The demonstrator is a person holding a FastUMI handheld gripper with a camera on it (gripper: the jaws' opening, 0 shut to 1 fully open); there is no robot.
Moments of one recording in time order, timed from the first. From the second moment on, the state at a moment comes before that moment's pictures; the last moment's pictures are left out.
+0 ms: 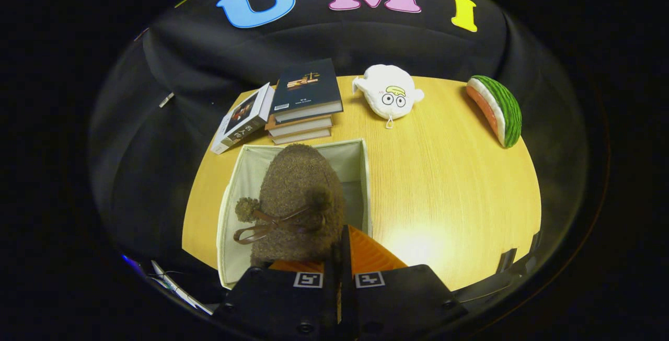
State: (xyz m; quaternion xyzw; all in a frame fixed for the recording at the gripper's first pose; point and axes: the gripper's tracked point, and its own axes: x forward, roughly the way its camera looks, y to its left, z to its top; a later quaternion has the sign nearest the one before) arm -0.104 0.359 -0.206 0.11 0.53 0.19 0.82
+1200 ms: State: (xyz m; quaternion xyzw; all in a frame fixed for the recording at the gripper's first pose) arm -0.079 0.332 -0.185 0.12 0.47 0.22 0.85
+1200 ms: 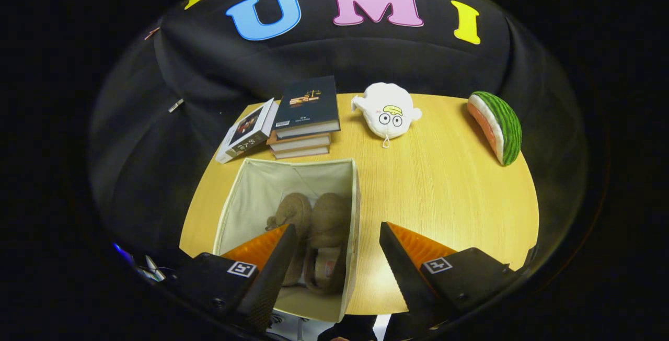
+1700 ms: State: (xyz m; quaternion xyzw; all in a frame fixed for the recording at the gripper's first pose) arm -0.021 0.236 -0.173 0.13 0.39 0.16 0.90
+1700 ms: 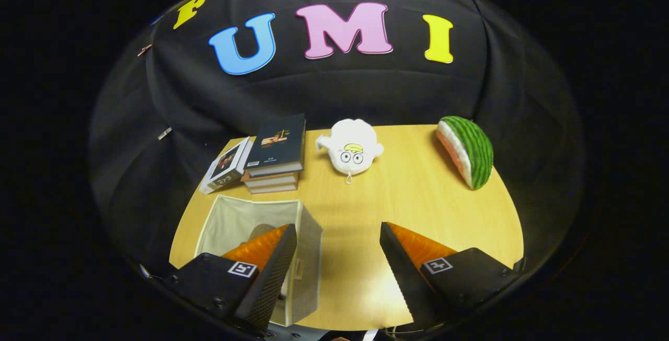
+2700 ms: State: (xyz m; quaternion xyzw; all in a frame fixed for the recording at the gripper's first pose) arm 0.031 0.024 -0.068 0.09 0.15 0.02 0.98
